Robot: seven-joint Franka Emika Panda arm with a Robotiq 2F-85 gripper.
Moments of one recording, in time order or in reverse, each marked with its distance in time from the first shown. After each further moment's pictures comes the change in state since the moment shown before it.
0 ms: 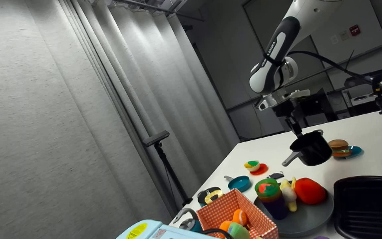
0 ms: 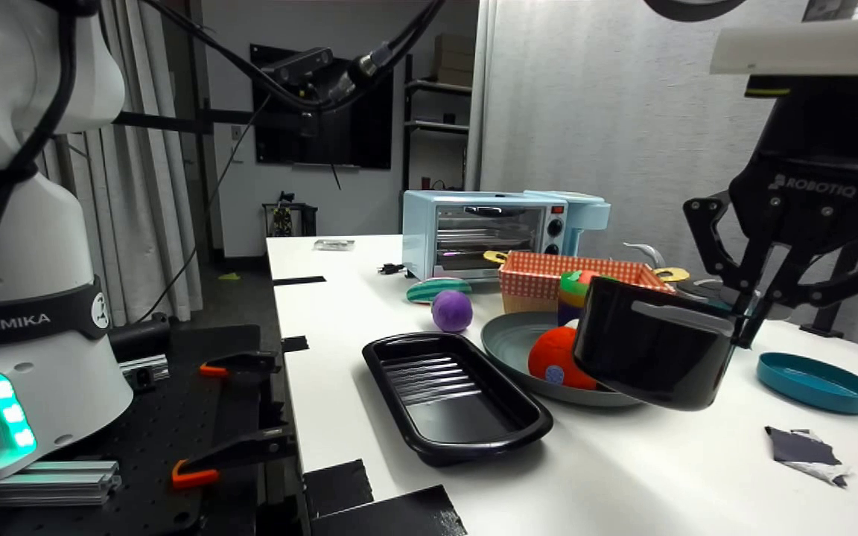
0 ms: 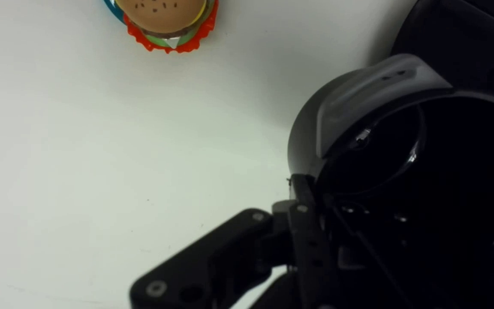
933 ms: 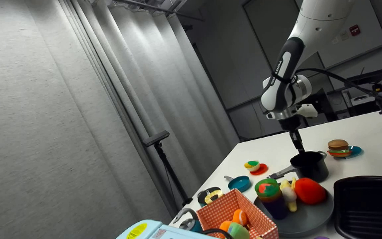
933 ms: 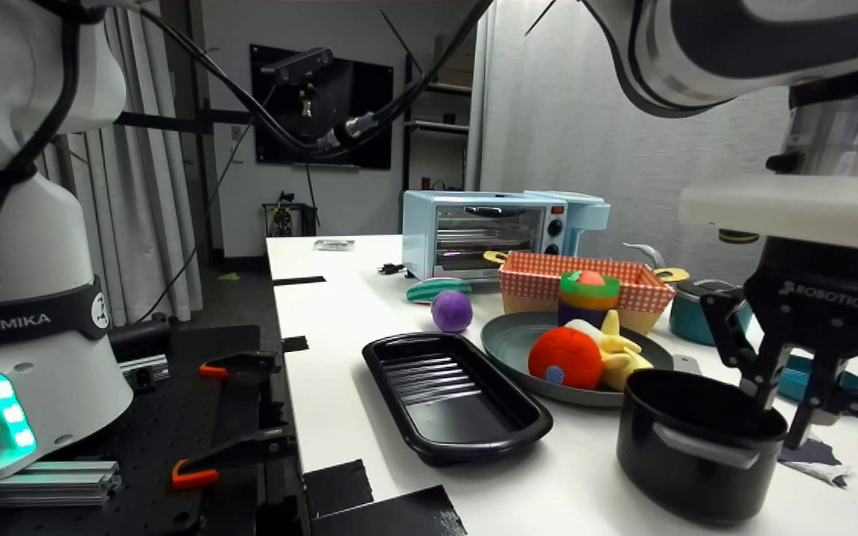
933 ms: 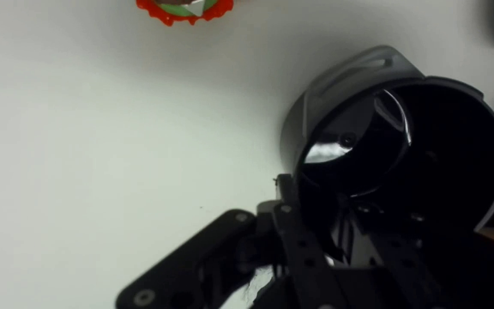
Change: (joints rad) arm -0.017 0.080 0.004 -0.095 0.065 0.339 0.123
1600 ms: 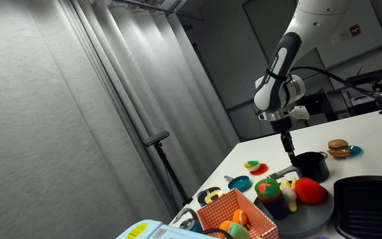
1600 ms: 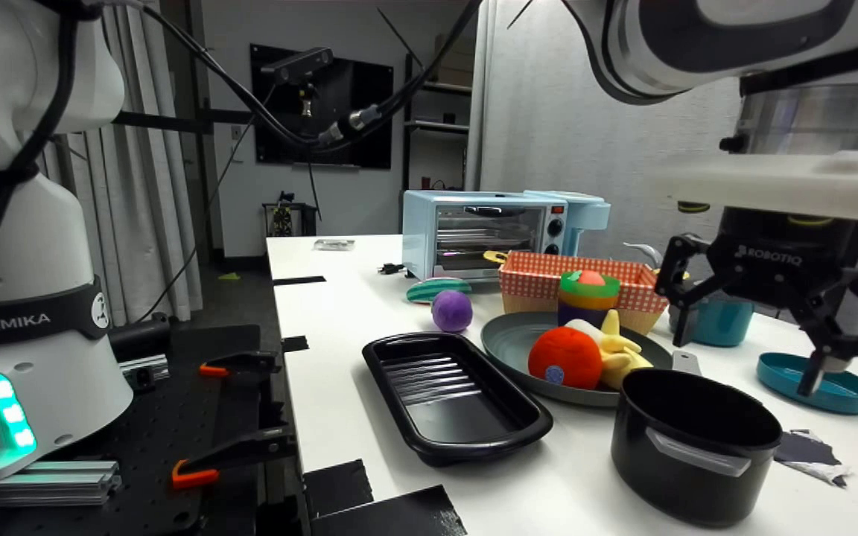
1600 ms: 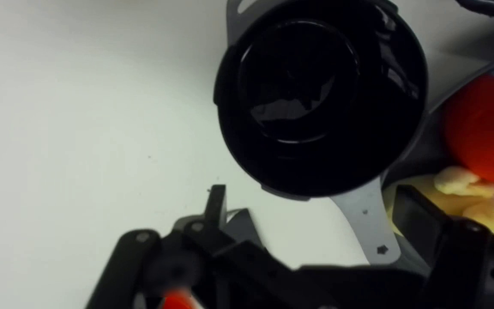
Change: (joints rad) arm 0.029 -0.046 0.052 -0.027 0.002 0.011 0.068
